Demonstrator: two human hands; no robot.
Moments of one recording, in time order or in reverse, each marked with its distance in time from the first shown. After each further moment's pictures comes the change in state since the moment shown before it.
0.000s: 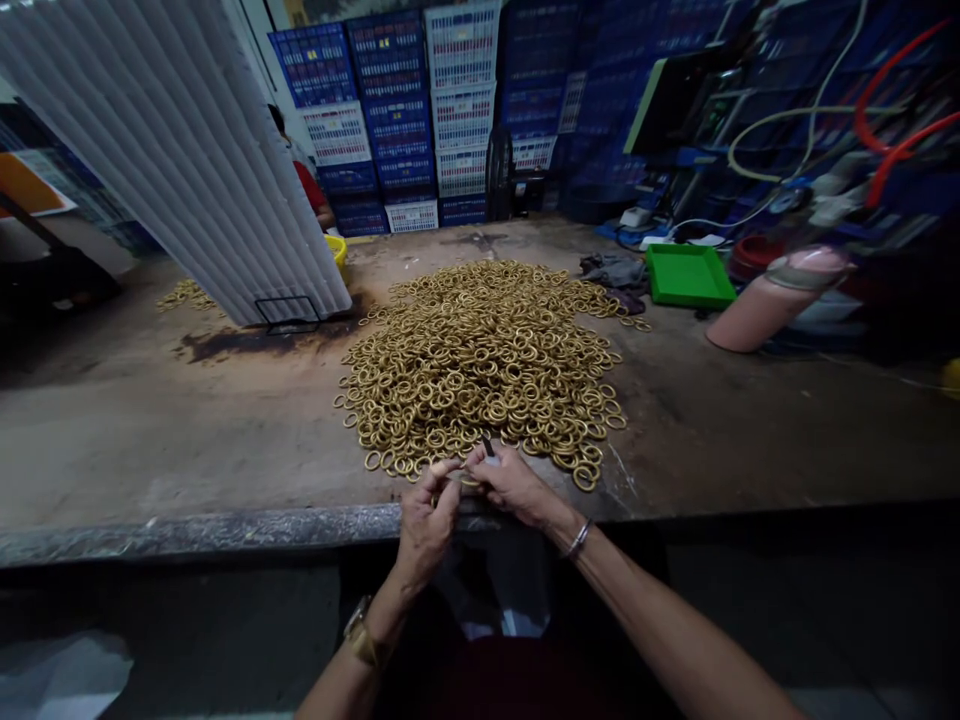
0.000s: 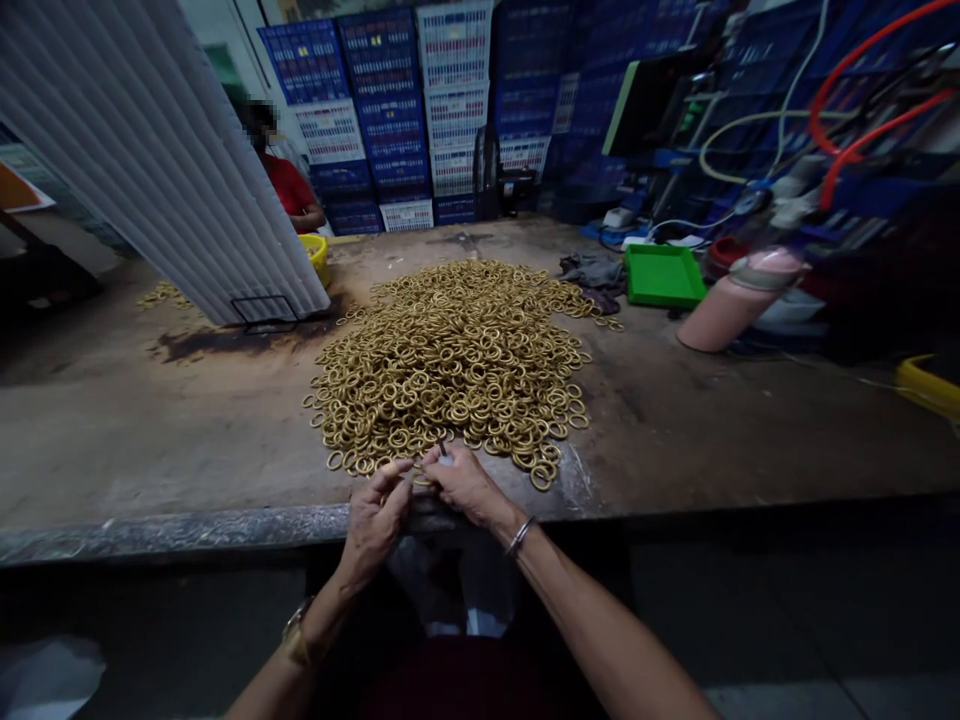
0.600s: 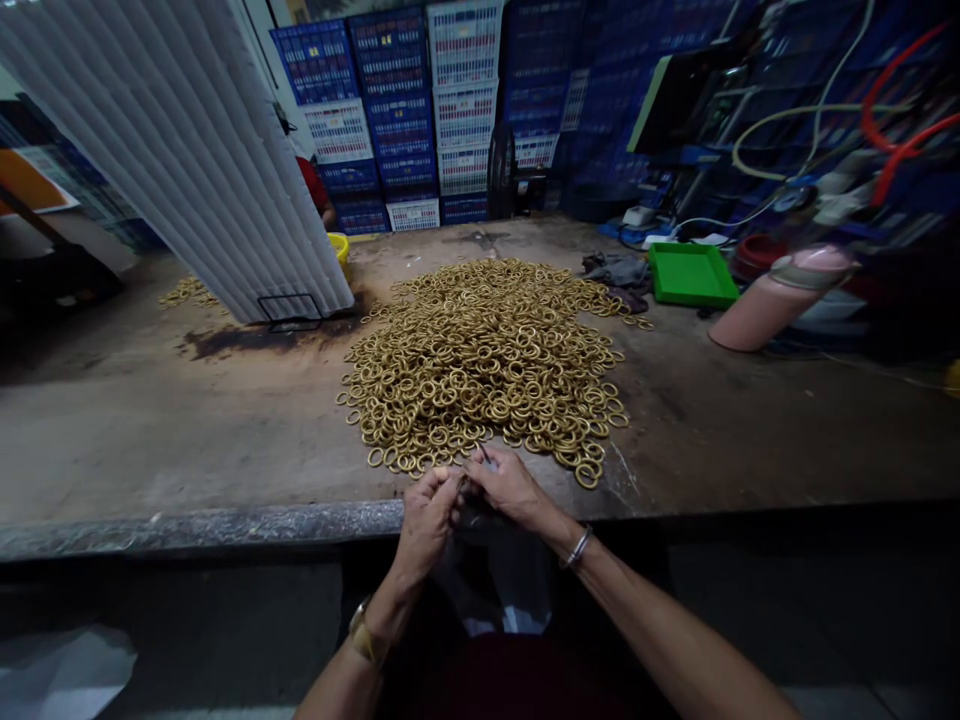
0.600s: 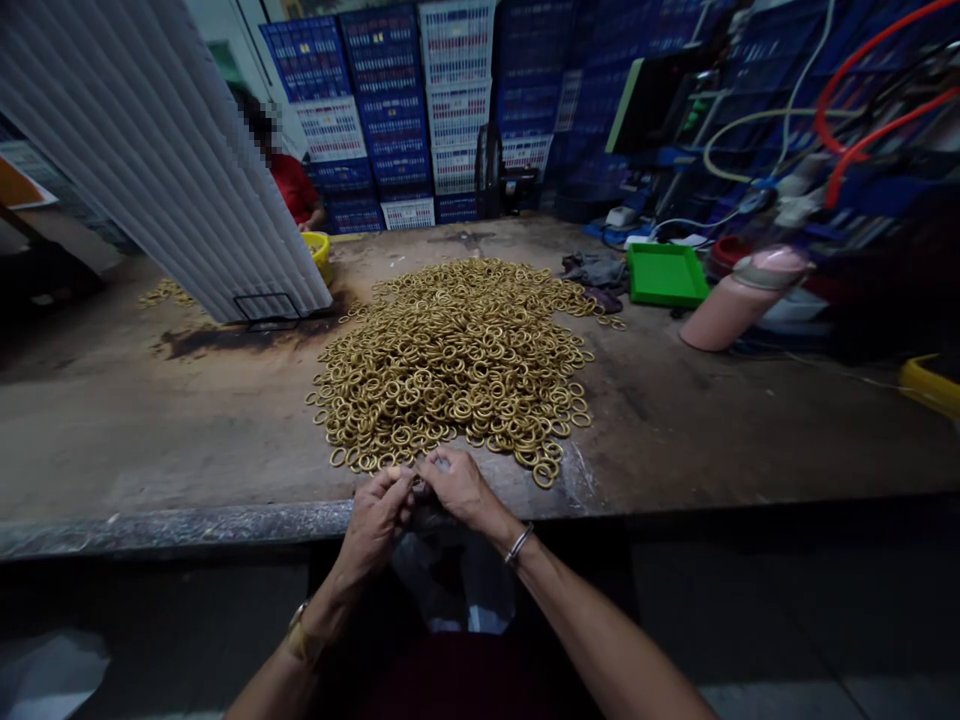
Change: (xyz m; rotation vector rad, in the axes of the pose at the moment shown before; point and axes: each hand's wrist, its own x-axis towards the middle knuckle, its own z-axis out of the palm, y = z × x) left_hand -0.001 -0.001 -0.004 -0.052 -0.076 -0.091; right_hand -0.001 0.005 0.009 -0.300 0.116 -0.200
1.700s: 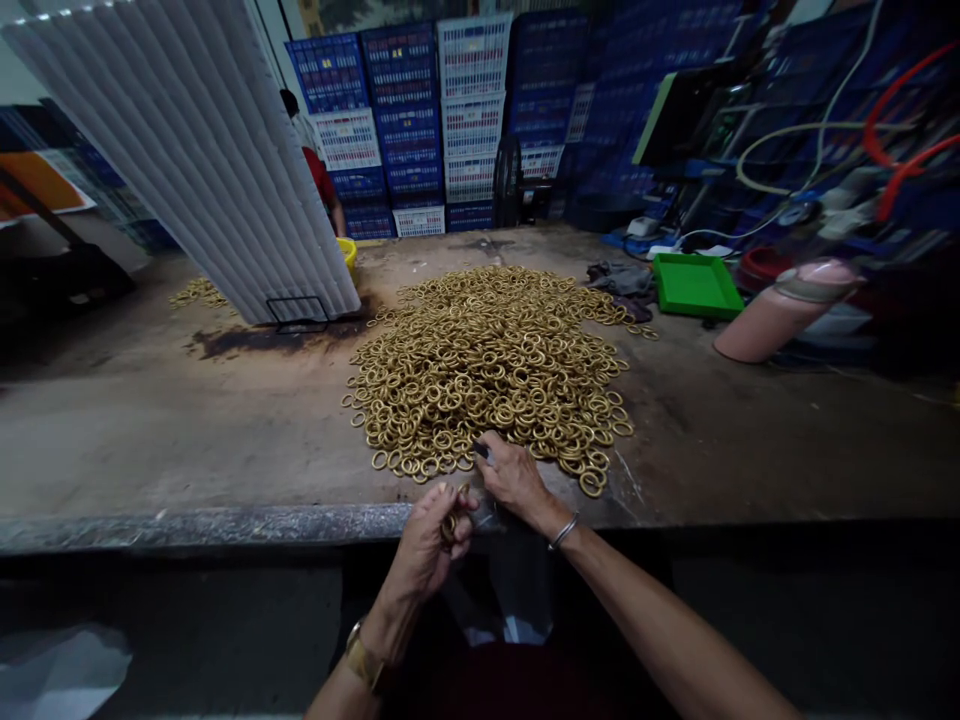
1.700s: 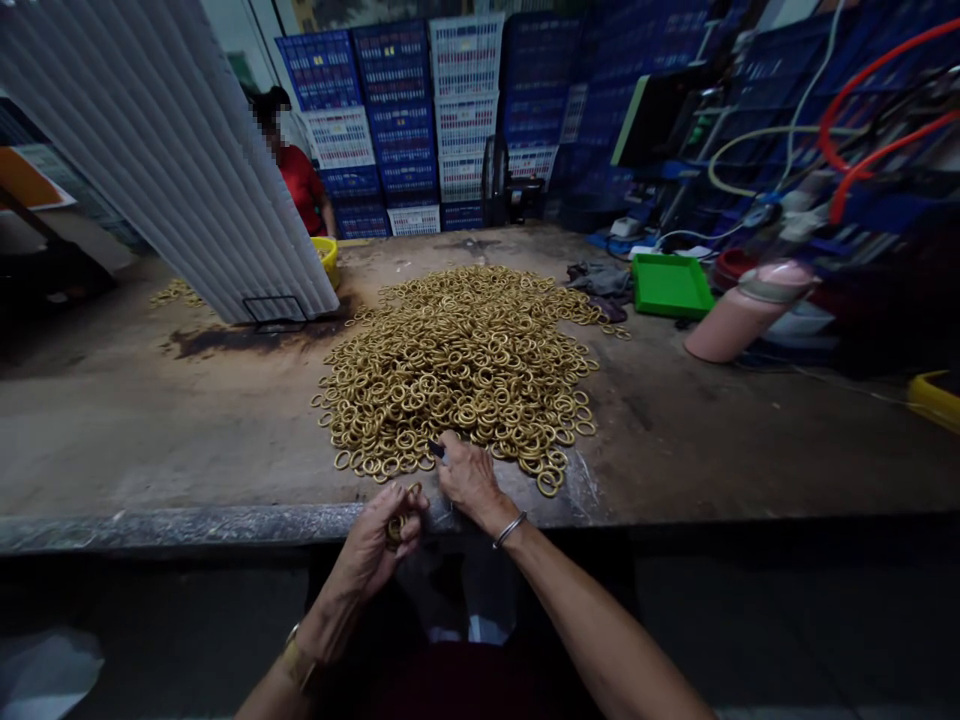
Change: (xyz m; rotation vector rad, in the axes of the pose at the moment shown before) left_hand -0.017 0.005 0.000 -0.379 -0.167 -0.134; right_hand 0.019 0.008 -0.009 -0.951 0.148 -0.213
